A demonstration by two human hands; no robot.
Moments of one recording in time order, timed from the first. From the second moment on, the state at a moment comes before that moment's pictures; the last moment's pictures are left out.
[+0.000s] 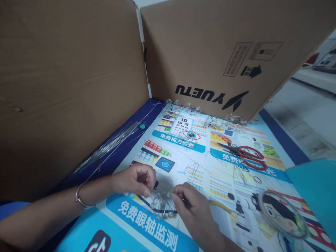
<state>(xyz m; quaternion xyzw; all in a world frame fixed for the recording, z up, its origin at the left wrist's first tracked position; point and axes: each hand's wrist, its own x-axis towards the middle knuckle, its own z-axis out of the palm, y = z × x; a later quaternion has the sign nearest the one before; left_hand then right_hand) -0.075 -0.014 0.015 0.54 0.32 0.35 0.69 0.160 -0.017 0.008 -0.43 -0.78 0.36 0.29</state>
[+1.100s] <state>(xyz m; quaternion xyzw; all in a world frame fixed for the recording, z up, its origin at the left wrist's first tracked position) -0.074 -0.007 0.006 0.52 0.31 0.34 0.71 0.159 -0.018 0.003 -0.42 -0.78 0.35 0.30</state>
